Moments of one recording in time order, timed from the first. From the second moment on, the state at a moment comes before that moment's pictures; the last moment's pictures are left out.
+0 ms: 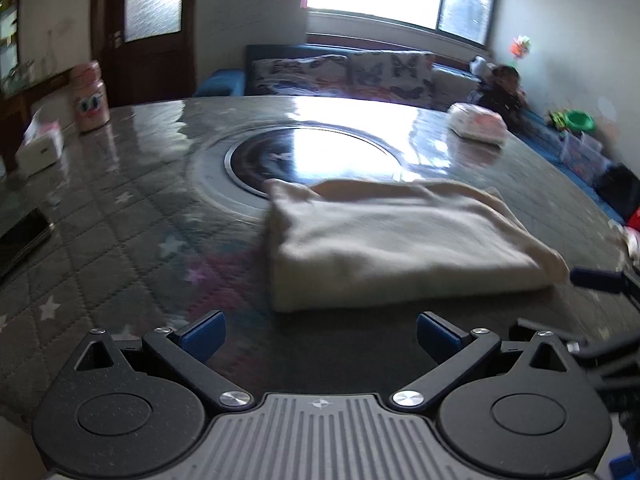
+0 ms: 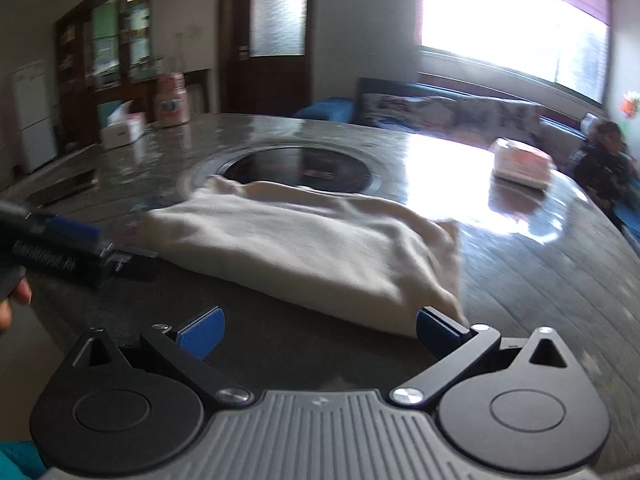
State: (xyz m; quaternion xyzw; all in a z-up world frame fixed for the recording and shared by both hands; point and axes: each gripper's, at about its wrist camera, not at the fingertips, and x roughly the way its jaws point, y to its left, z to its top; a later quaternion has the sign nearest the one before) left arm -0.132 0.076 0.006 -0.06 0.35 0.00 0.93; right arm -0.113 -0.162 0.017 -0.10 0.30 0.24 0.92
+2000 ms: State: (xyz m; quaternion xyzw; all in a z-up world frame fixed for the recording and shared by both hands) left arm -0.026 0.147 -0.016 -0.36 0.43 -0.07 0.83; right arm 0.000 -0.221 0.022 -0.02 0.33 0.22 0.92
